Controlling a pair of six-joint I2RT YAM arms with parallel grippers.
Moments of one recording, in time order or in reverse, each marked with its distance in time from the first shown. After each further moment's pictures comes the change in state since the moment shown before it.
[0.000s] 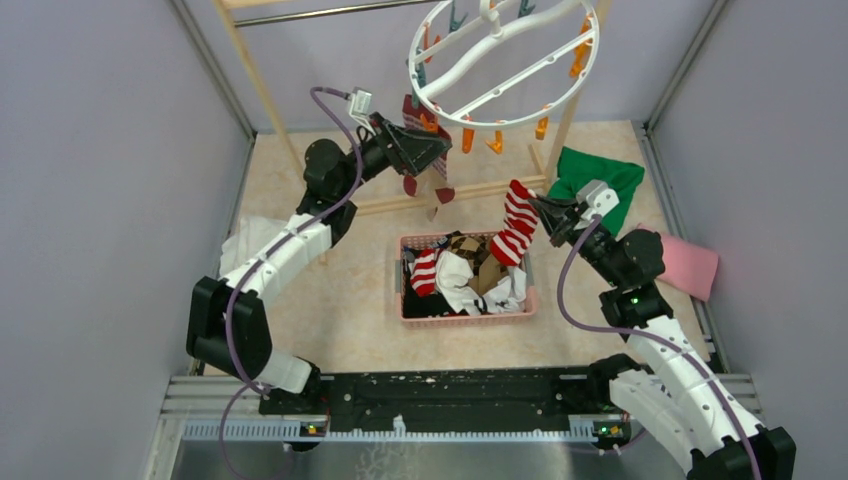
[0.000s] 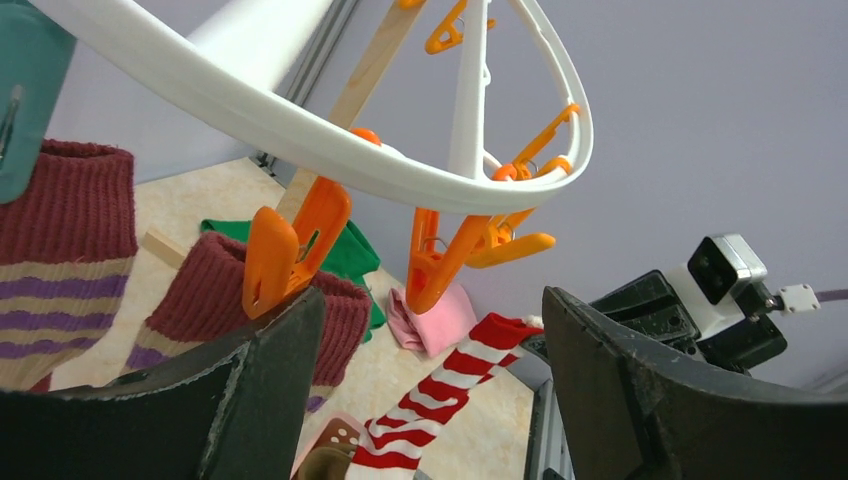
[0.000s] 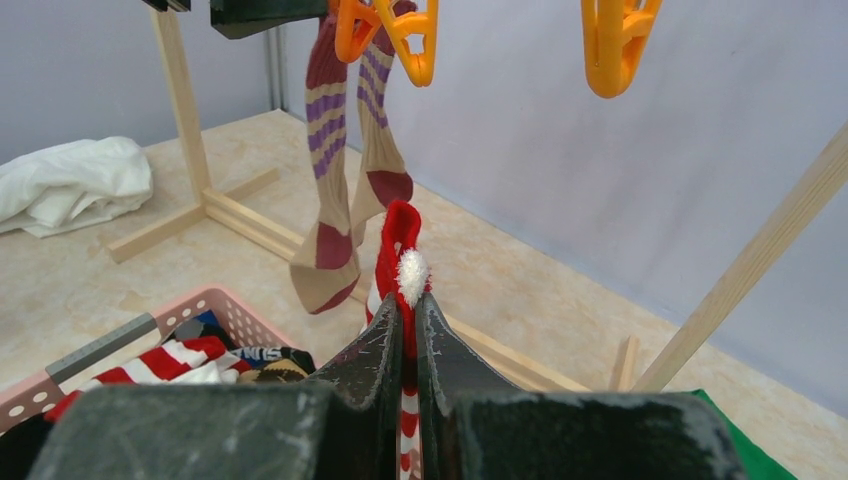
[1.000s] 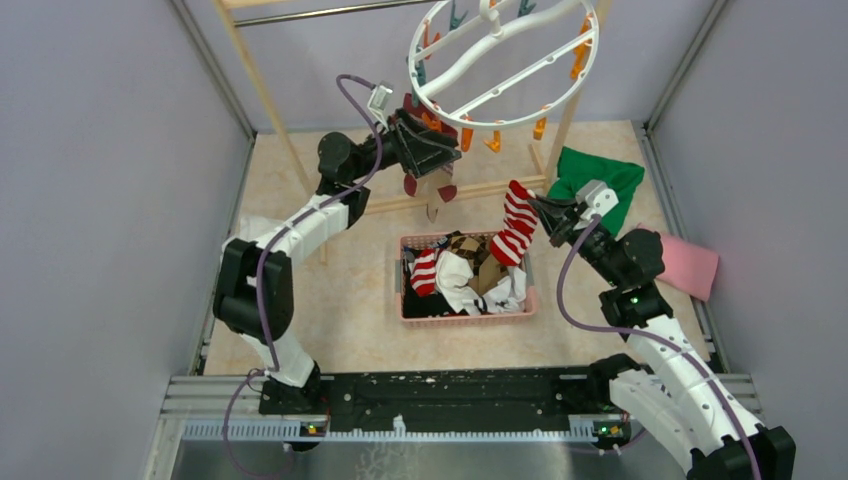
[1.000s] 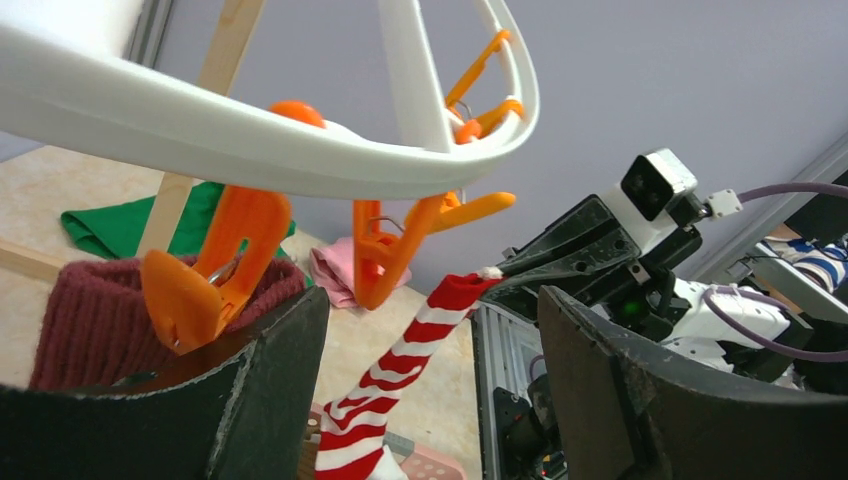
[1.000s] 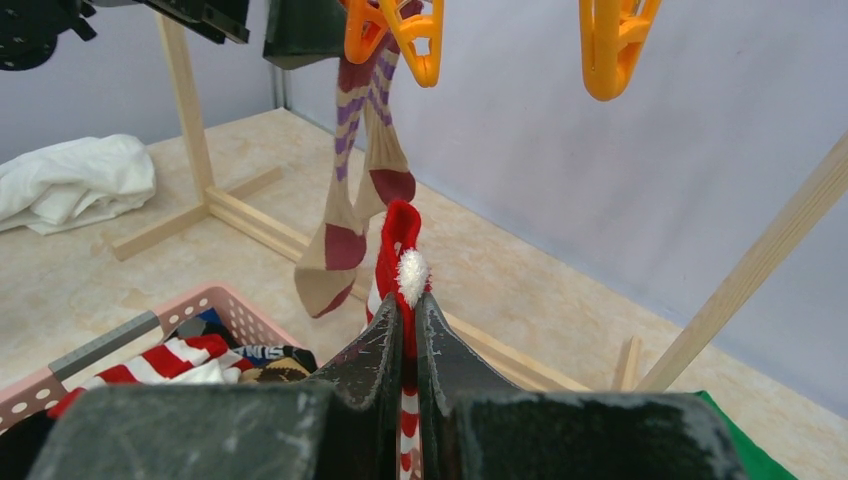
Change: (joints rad) left arm 0.026 0.189 0.083 0.286 0.320 -0.180; right arm -0.001 0.003 0.000 0.000 -0.008 0.000
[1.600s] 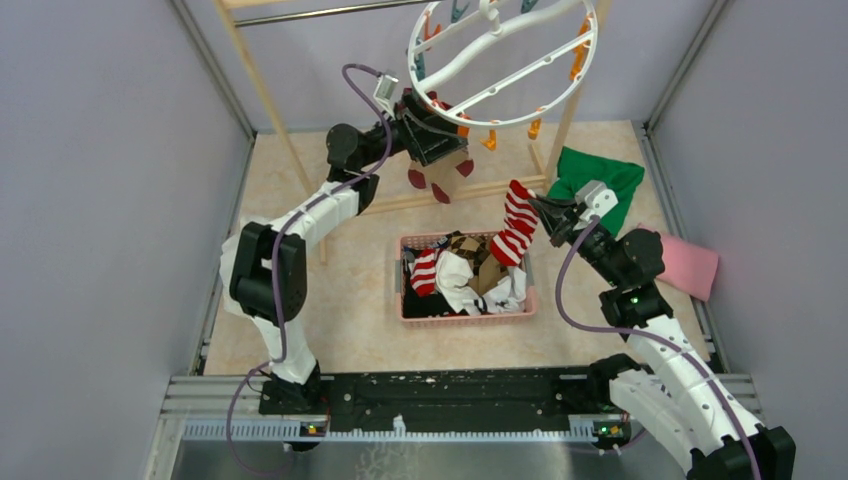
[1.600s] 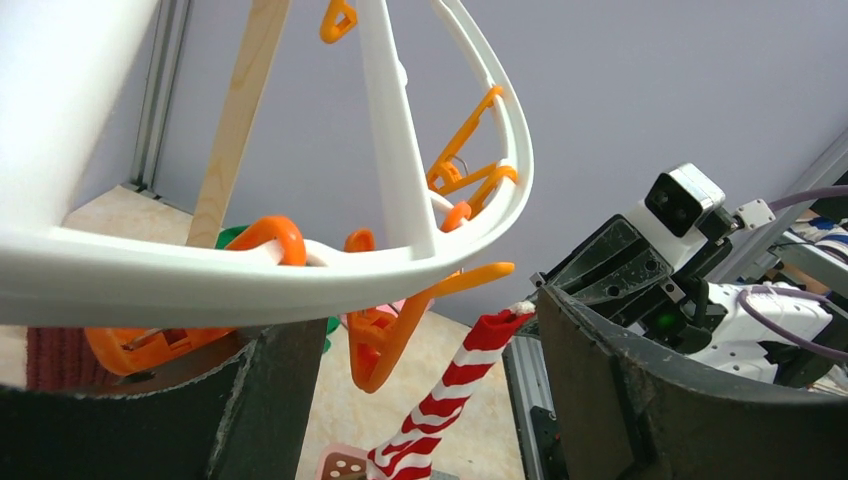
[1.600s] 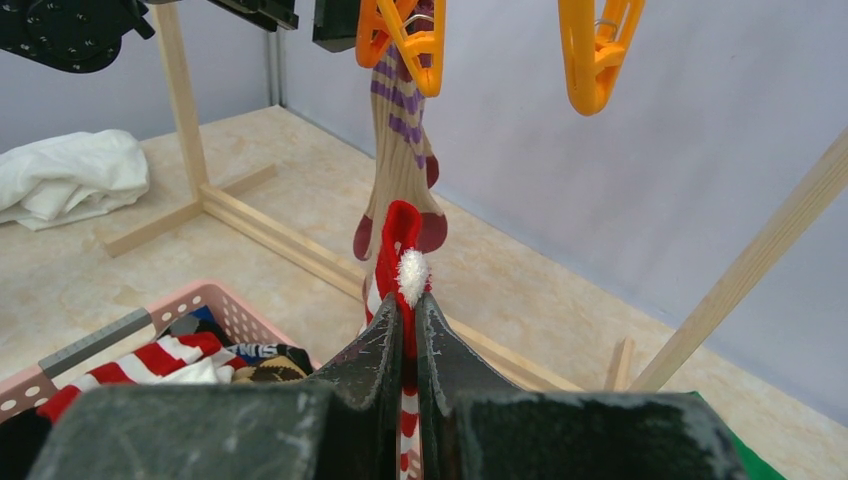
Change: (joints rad) left arm -0.005 0.151 0.150 0.098 0.010 0.011; right arm -0.001 0.000 0.000 -0.001 0.001 -0.017
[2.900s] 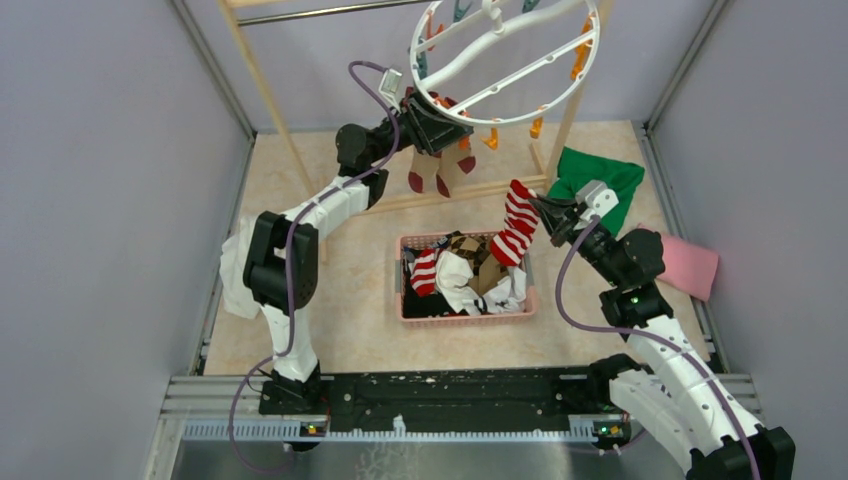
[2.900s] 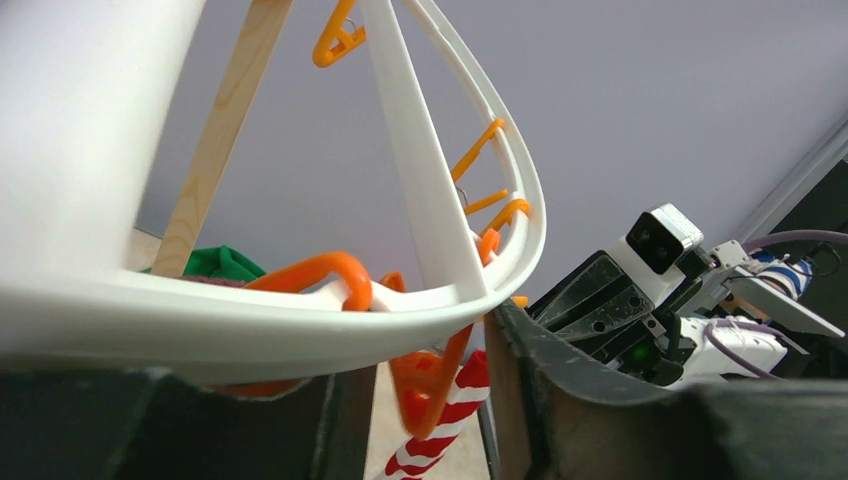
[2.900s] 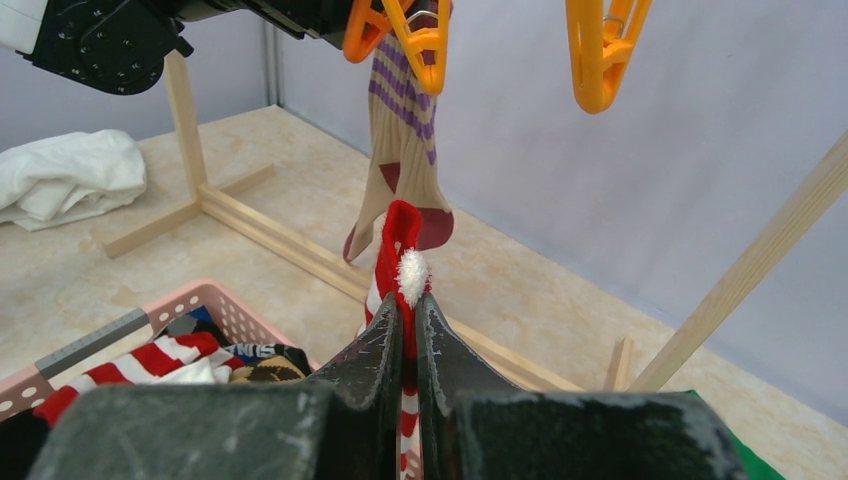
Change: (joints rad) left arm -0.018 0.108 0.091 0.108 -0.036 -0.146; right arm -0.005 0.000 0.000 0.000 0.000 0.000
